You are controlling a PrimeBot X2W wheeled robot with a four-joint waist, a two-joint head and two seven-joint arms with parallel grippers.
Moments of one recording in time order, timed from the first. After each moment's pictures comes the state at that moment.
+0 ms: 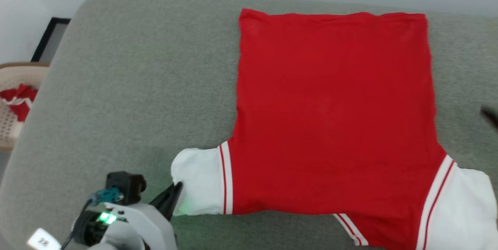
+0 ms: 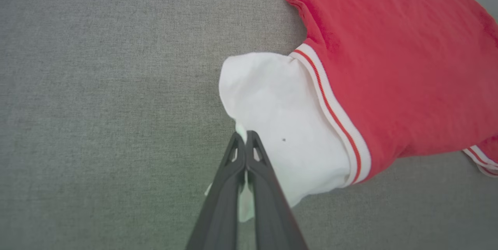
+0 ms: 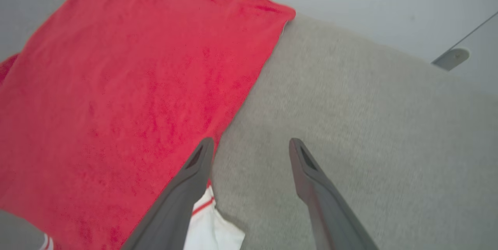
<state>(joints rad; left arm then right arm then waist) -0.31 0.78 -0.83 -0.09 -1.04 0.36 0.01 -0.29 -0.80 0.10 -0.07 0.80 0.13 0.70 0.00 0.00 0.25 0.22</state>
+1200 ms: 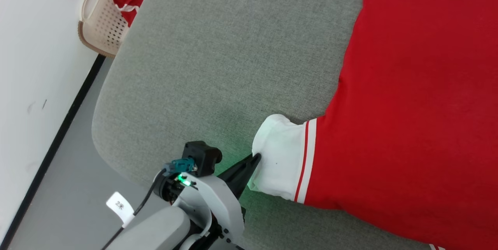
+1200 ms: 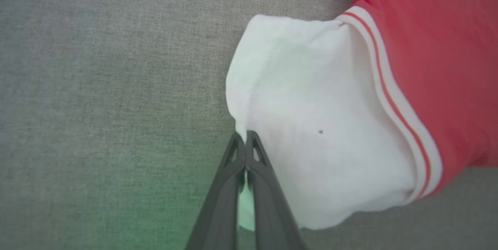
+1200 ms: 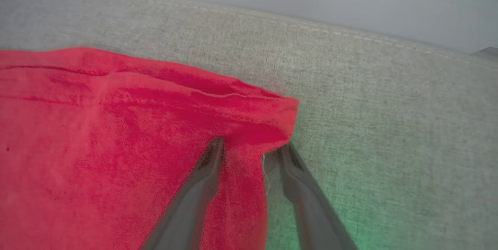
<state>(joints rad) -0.55 0.48 -0.96 0.13 -0.96 0.13 -0.04 -1.17 -0.67 0.03 0.97 0.30 0.13 0.75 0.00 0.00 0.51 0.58</state>
